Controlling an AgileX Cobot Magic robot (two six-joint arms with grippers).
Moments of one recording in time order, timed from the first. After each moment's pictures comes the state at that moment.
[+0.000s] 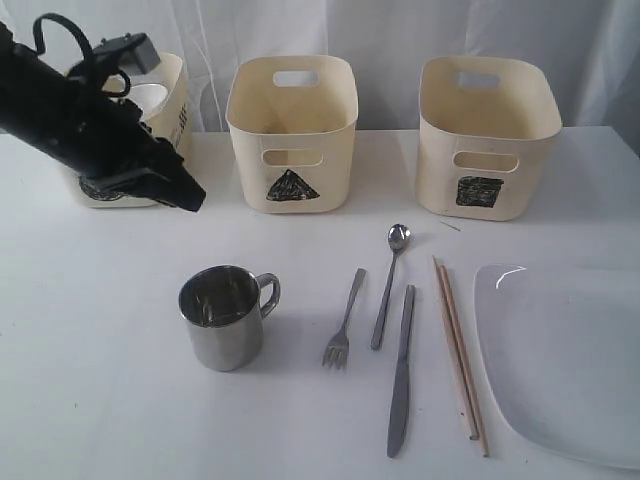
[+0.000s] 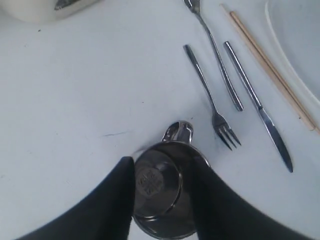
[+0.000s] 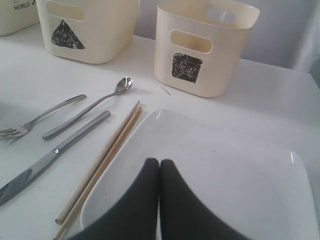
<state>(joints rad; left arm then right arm) -0.26 1.62 -1.27 -0.70 0.93 0.73 0.14 0.01 -0.01 -0.16 0.35 0.06</state>
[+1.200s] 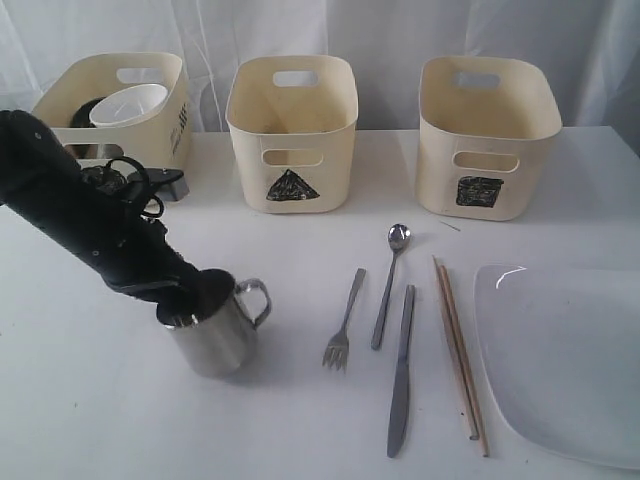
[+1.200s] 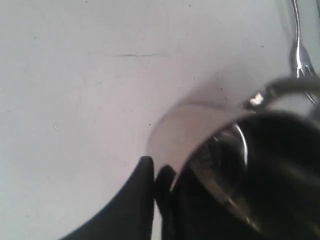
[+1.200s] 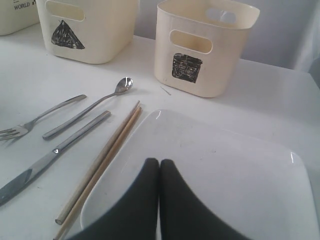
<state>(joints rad) -0.29 1.81 -1.10 -0.68 0.77 0.77 0.14 0.01 -0.01 -0.16 0.35 0.06</state>
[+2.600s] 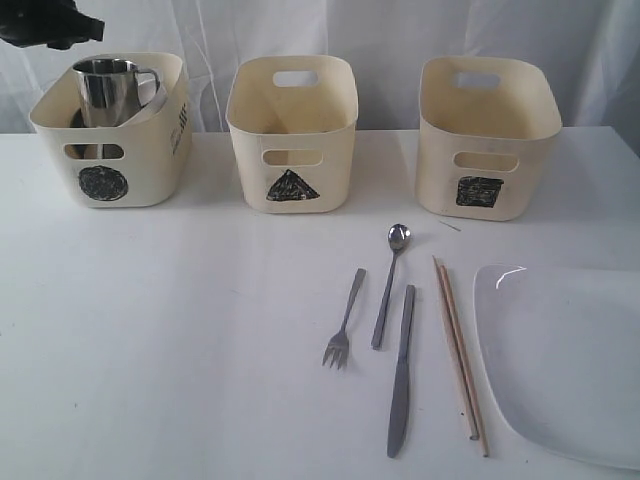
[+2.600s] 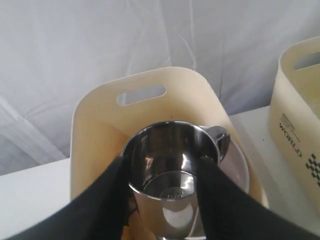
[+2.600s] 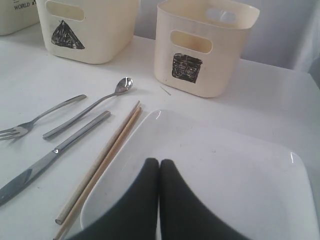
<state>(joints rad) -0.05 1.87 -1.69 -0.39 0.39 0.55 0.14 0.01 -0.01 -0.16 0.35 0.06</state>
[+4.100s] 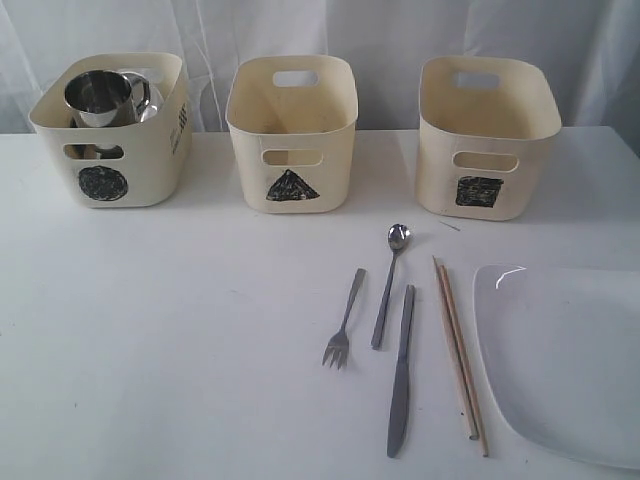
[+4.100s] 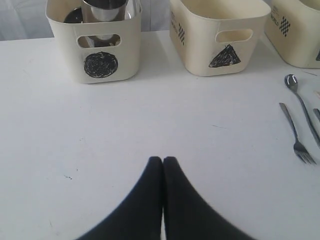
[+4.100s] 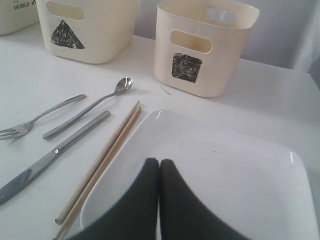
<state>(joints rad) -0.05 0.22 -0.39 -0.40 0.65 0.34 0.14 0.01 -0.01 -0.16 0.35 0.06</state>
